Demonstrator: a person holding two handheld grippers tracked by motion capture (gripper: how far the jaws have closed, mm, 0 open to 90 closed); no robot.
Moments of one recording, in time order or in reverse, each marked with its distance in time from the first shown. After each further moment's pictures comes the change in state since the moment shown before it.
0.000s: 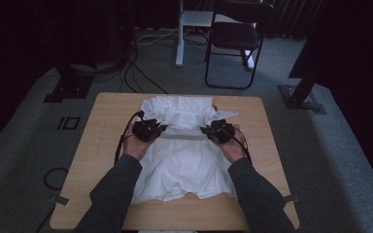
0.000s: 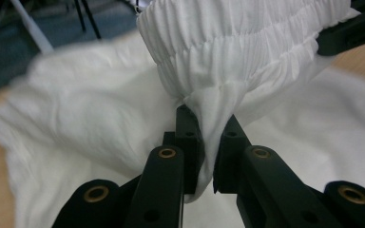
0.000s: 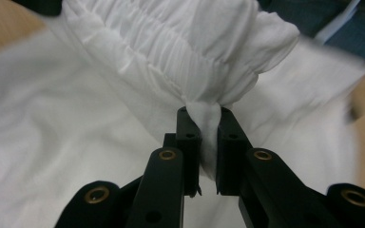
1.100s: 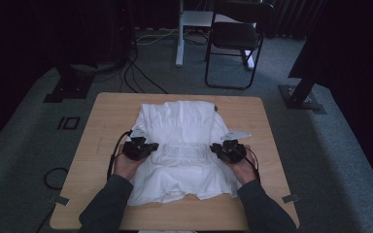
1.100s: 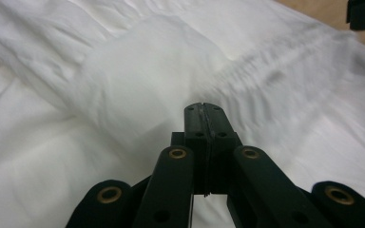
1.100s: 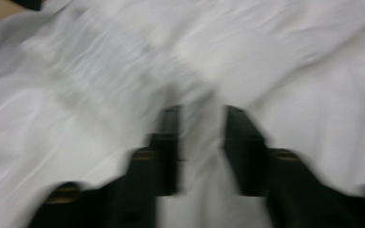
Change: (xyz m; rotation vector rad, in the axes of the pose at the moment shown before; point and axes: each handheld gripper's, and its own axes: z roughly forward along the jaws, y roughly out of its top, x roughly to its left) left arm 0.000 -0.070 -0.006 0.106 -0.091 -0.144; right arm 0.009 -0.070 -0.017 0.057 0.024 0.116
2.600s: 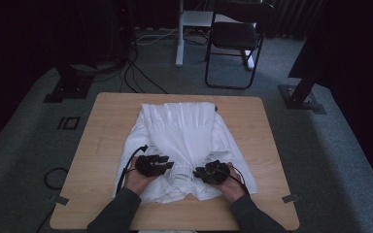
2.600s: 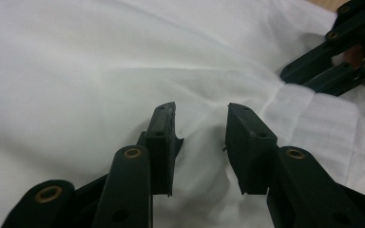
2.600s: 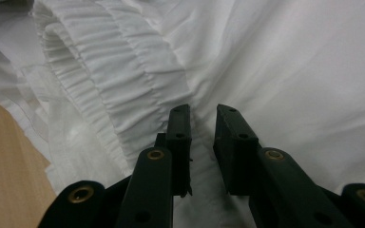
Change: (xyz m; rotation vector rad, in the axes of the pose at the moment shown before) left arm -0.053 -0.030 0.027 0.008 -0.116 0.114; right arm 0.060 -0.041 0.027 0.135 0.219 -0.112
